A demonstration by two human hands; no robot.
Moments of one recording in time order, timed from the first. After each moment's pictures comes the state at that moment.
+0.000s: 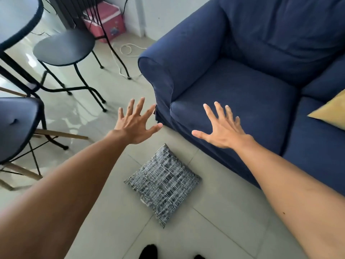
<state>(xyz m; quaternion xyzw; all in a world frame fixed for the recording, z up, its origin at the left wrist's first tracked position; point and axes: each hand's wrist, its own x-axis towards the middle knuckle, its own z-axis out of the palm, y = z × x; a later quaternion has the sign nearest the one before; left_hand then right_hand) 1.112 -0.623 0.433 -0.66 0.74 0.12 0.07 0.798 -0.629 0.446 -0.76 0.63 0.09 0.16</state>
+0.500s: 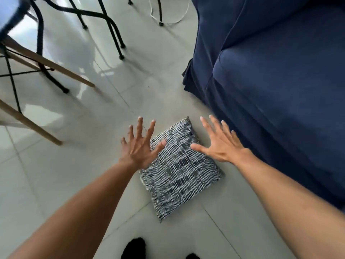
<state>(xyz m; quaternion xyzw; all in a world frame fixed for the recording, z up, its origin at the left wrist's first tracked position) 1.141 -0.507 0.111 -0.78 0.57 0.25 0.02 0.874 -0.626 0.146 -0.82 0.50 0.20 0.22</state>
